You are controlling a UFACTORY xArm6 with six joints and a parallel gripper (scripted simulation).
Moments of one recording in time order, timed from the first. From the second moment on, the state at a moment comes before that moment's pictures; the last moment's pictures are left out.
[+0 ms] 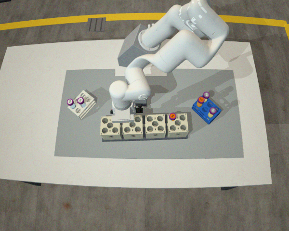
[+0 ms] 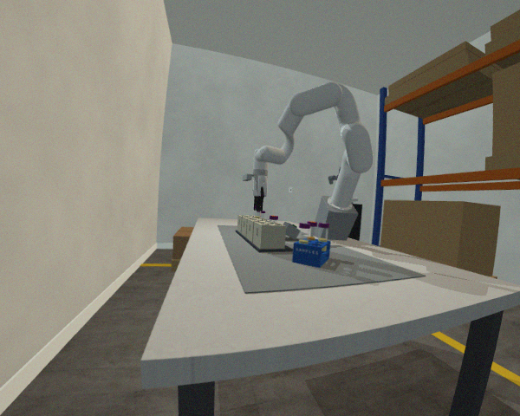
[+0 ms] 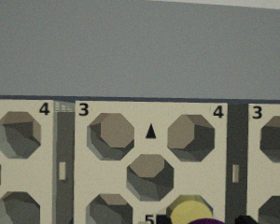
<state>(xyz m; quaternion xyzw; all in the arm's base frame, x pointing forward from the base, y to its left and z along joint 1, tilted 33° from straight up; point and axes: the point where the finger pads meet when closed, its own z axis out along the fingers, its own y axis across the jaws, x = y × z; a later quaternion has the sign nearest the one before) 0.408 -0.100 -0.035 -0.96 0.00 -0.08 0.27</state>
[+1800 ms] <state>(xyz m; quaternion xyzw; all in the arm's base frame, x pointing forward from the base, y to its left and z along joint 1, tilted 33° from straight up) 0.413 -0.084 -0.060 -0.96 0.00 -0.08 0.27</state>
